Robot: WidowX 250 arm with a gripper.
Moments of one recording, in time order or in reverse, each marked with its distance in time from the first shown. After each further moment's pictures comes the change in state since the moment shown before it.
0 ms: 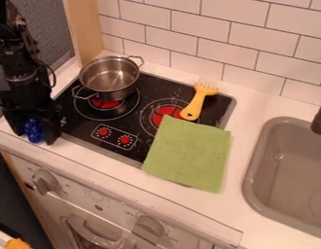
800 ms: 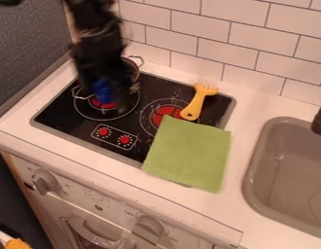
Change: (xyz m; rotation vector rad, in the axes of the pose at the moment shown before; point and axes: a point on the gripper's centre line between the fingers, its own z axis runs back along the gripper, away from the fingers) arm 0.043 -0.126 0.087 -0.022 -0.181 -0.328
